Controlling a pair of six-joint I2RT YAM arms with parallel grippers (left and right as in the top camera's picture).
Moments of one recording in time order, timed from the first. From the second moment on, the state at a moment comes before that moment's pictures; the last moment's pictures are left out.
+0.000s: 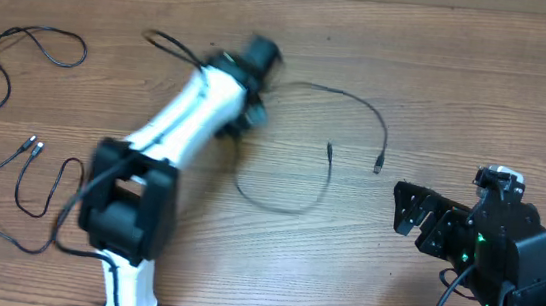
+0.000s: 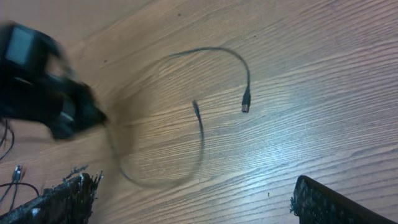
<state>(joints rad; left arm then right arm) -0.35 2.02 1.68 -1.06 -0.16 -0.80 0.41 0.74 1.13 -1.13 0.12 0.67</state>
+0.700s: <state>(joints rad) -0.01 1.80 2.20 -1.38 -0.19 -0.73 0.41 0.74 1.13 -1.13 0.12 0.67</state>
